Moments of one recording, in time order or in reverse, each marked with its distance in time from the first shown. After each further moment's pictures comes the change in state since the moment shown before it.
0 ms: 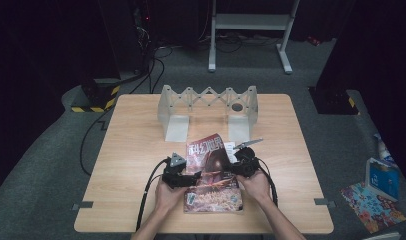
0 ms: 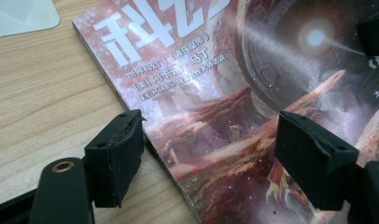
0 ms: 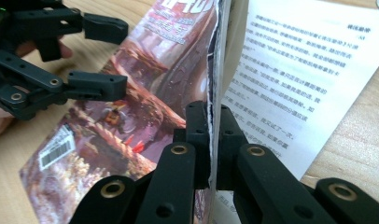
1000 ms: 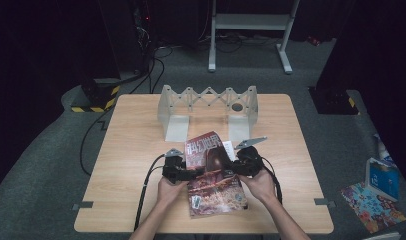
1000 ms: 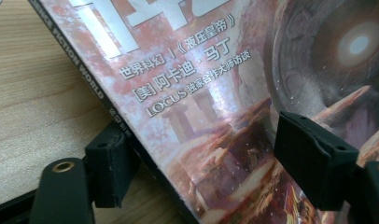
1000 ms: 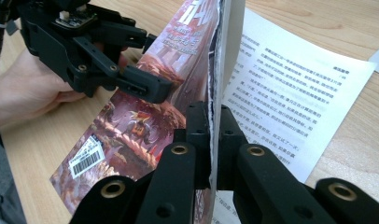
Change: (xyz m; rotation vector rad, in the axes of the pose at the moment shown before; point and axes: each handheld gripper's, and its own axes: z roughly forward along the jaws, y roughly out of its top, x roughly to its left) left arm 0.018 0.010 0.008 -0.001 -0.219 -0.172; right arm 0.020 0.007 -0.032 -0.057 0.021 -0.134
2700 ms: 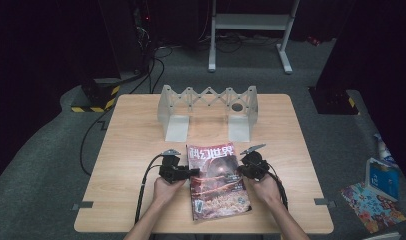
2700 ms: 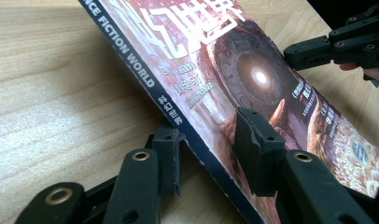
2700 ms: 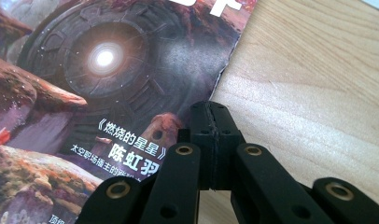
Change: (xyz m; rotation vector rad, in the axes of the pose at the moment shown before) left arm 0.007 0.000 -0.007 0.077 -0.061 -0.017; right arm -0.037 -0.036 0.030 0.177 -0.310 0.058
